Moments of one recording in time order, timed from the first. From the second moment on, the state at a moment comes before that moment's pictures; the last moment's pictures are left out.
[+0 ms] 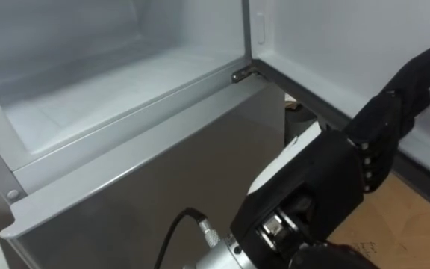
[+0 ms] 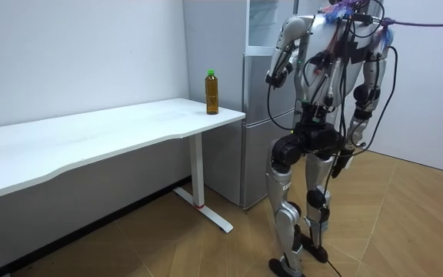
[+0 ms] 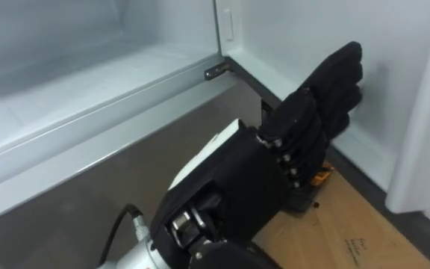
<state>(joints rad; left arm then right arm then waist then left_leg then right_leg) -0.35 0.11 -0.54 -0.39 -0.48 -0.02 -0.31 0.03 -0.24 0.14 1.25 0.66 -0.08 0.05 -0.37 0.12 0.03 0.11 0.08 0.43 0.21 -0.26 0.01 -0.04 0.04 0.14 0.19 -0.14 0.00</state>
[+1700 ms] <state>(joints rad) -0.20 0.23 -0.37 -0.39 -0.36 0.00 -0.33 0.02 -0.23 0.13 1.31 0.55 -0.07 0.16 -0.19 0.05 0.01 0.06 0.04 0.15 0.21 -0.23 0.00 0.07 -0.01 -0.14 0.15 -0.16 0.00</state>
